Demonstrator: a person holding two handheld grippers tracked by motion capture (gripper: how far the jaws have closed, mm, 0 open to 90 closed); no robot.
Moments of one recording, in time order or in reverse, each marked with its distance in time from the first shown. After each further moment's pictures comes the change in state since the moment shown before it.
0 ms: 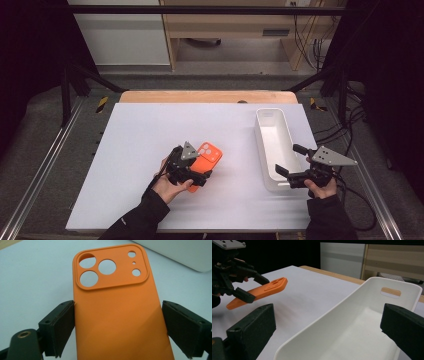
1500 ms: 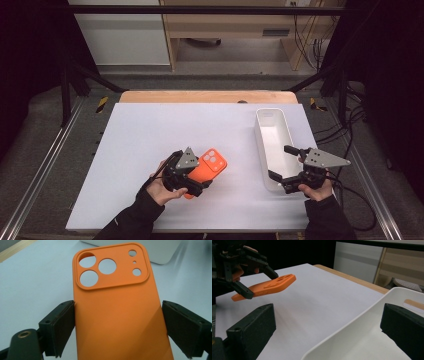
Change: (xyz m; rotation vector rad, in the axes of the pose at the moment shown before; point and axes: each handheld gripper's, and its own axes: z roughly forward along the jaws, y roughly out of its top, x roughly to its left) left arm -0.011 0.000 -0.023 -0.025 -0.138 0.171; right arm 0.020 0.011 0.008 0.017 0.104 -0.085
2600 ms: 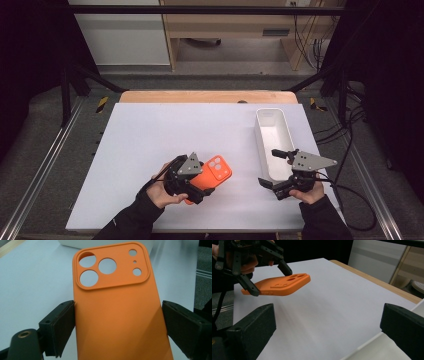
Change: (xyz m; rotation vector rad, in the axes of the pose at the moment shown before) left arm -0.013 0.005 -0.005 0.014 -0.083 0.090; right arm 0.020 0.008 0.017 0.051 0.104 -0.070
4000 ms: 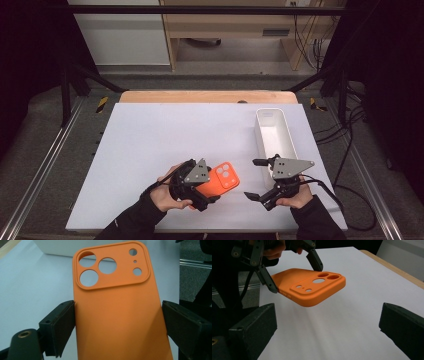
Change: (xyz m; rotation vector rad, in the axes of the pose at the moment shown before) left arm -0.016 0.011 0.004 0.008 -0.054 0.110; right arm 0.026 0.009 0.029 0.110 0.174 -0.097
